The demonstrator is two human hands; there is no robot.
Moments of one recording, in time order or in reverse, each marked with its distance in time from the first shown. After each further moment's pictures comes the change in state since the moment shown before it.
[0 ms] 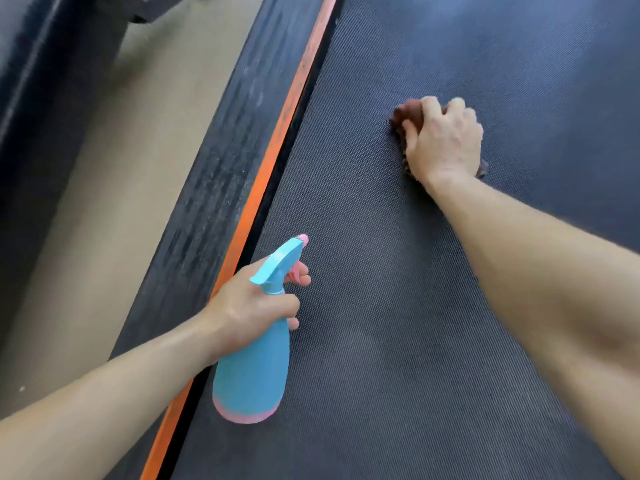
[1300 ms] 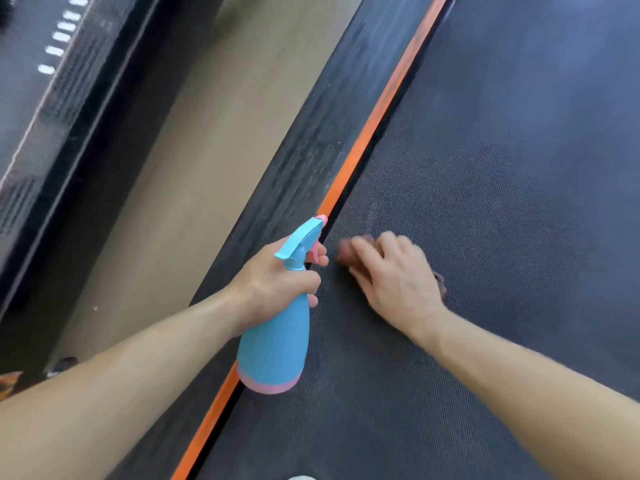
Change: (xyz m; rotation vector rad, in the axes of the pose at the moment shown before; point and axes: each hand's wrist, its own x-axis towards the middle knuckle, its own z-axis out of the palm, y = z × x) left_hand -0.045 -0.033 -0.054 -0.043 0.143 -0.105; right_hand -0.227 -0.102 0.006 0.182 -0.192 -0.669
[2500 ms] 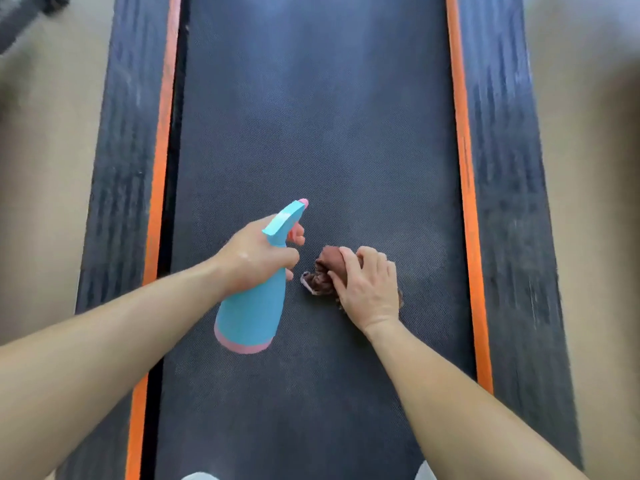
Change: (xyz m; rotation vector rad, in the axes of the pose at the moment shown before) left_hand -0.036 0.111 0.161 0.387 -0.342 0.114; right_hand -0.202 0.057 -0.058 -0.207 0.164 0.719
